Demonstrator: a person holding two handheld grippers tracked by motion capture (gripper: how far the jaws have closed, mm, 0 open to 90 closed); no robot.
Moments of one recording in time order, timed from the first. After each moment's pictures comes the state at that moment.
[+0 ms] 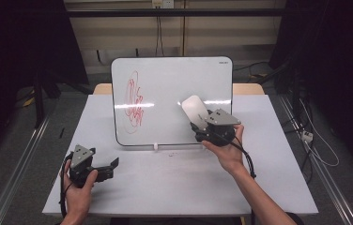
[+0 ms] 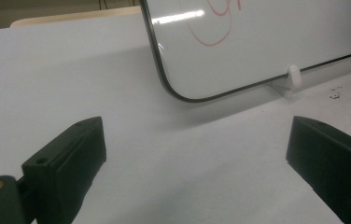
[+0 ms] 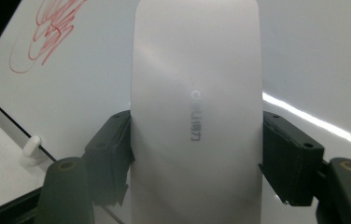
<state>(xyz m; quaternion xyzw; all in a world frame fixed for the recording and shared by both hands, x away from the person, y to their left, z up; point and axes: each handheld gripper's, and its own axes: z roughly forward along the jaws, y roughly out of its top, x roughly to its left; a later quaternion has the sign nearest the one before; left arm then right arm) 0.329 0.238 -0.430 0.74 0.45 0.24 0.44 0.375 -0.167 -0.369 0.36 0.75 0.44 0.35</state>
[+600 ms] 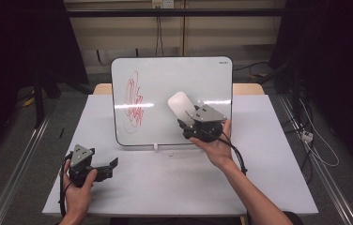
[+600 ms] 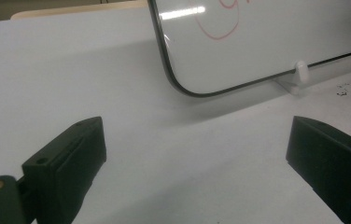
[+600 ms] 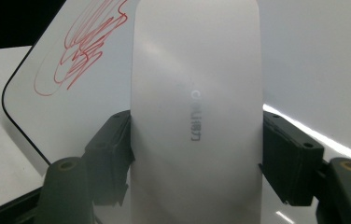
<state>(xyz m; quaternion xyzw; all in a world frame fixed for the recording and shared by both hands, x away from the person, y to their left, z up) 0.332 0.242 -0.433 0.74 0.45 0.24 0.44 0.387 -0.134 -0.360 0.33 0.75 0.45 0.35</state>
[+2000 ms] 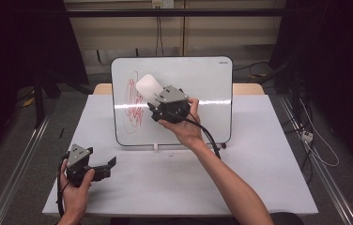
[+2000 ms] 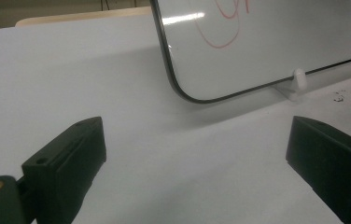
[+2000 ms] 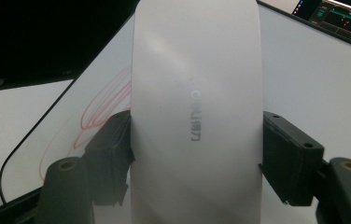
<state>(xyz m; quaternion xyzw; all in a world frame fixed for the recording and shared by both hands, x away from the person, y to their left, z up) 0.330 0.246 -0.429 0.73 0.45 0.24 0.45 0.432 -0.053 -0.327 0.28 0.76 0.46 0.37</state>
